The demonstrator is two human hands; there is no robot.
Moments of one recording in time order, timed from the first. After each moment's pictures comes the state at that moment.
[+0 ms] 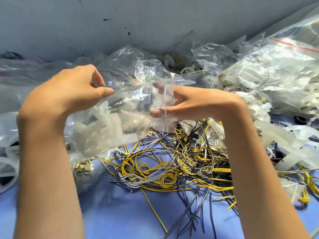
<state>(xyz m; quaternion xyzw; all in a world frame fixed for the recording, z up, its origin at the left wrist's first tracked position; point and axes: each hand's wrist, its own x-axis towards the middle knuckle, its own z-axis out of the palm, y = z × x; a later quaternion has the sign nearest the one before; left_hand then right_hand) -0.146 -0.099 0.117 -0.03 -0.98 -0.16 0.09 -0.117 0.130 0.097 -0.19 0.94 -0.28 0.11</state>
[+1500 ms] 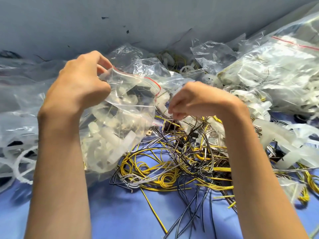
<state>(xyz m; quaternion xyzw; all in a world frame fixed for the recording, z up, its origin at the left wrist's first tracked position) -0.146 -0.086 0.114 -0.04 -0.95 -0.26 0.17 -0.139 0.147 0.080 -0.15 0.96 -0.23 0.05</state>
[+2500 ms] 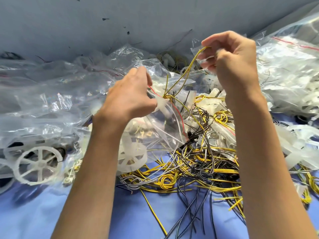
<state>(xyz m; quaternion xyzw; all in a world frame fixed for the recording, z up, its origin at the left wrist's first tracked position) -0.145 -0.023 0.090 -0.13 -0.97 -0.20 0.10 -0.135 0.161 0.107 -0.02 0.71 -0.62 -0.33</state>
